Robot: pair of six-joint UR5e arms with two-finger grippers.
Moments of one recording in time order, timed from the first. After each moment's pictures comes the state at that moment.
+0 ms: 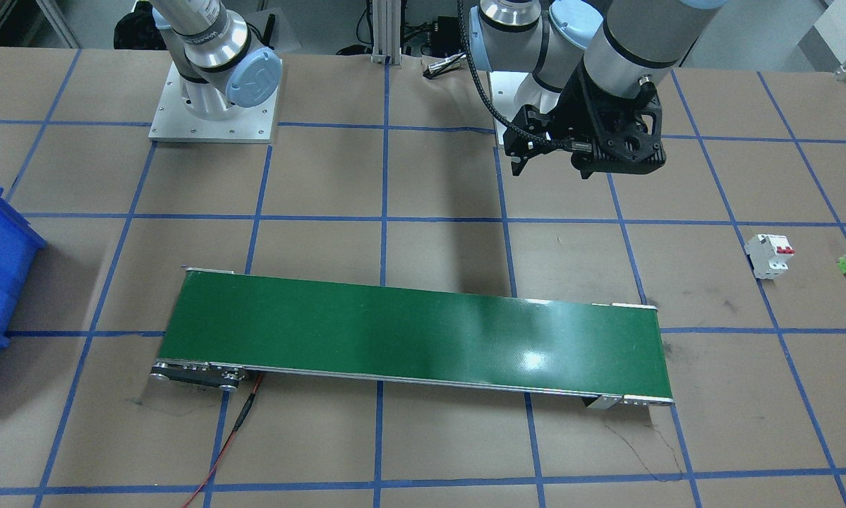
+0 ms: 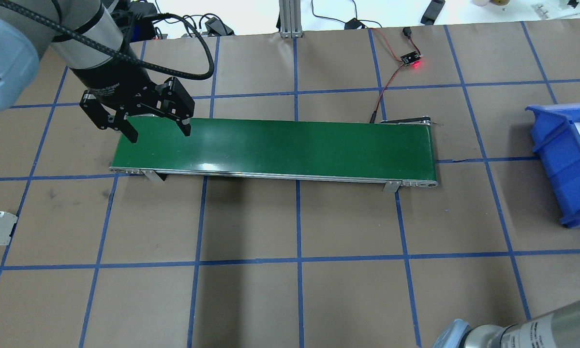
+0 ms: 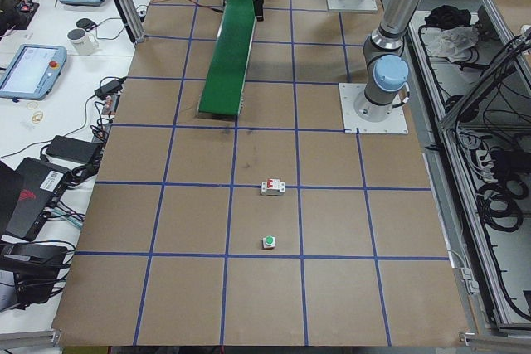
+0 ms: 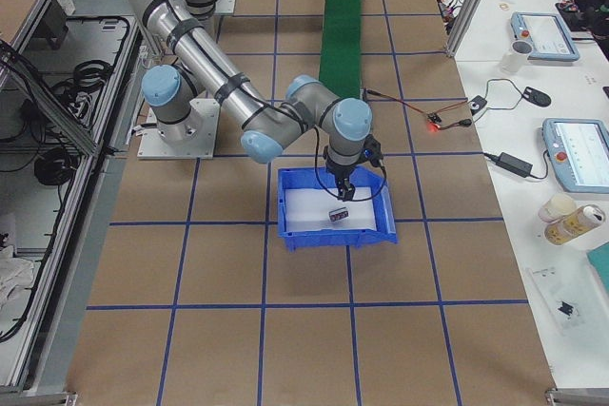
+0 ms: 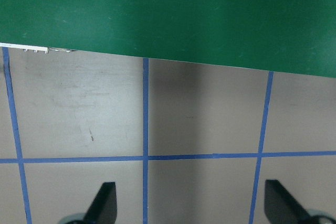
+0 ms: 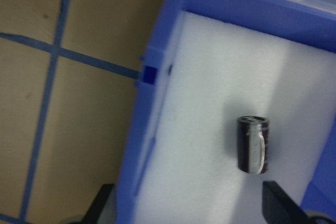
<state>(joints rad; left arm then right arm) -1.58 -1.57 -1.56 -1.69 1.48 -0.04 0.81 -1.27 1.67 -1.94 -1.56 -1.07</state>
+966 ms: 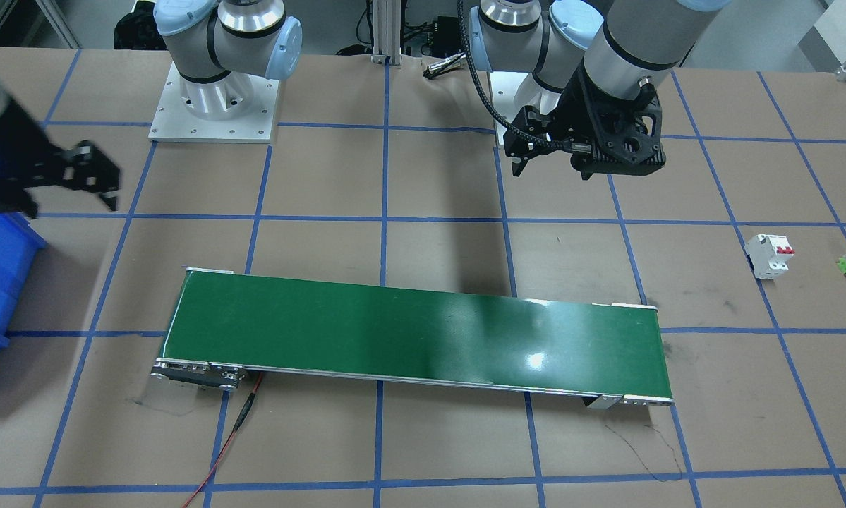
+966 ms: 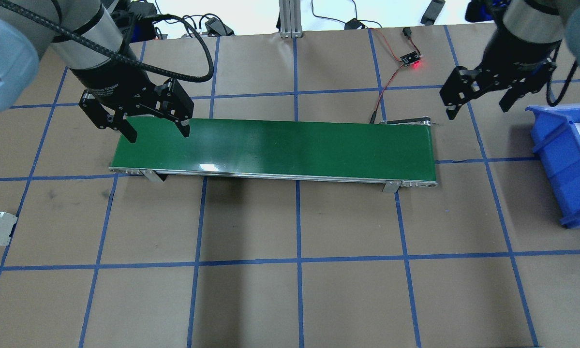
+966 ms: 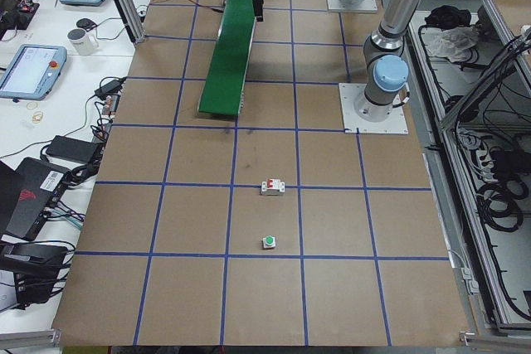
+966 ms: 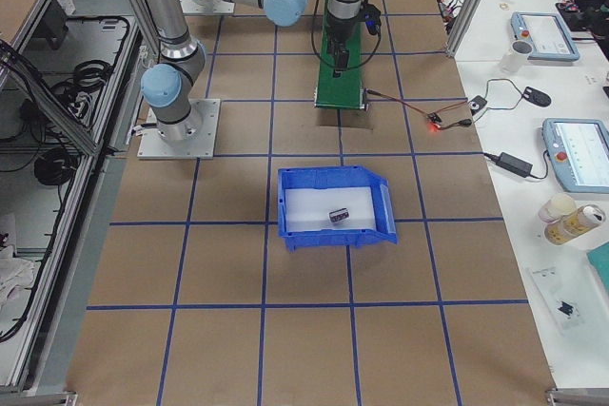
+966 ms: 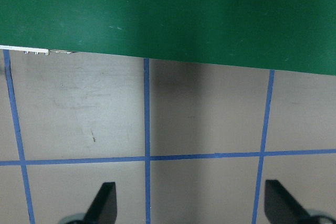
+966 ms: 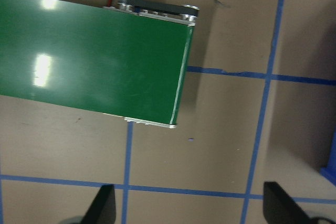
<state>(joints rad) -1.58 -1.57 -1.56 -1.69 1.48 -0.02 1.42 -1.56 1.60 -1.57 -1.60 -0.25</state>
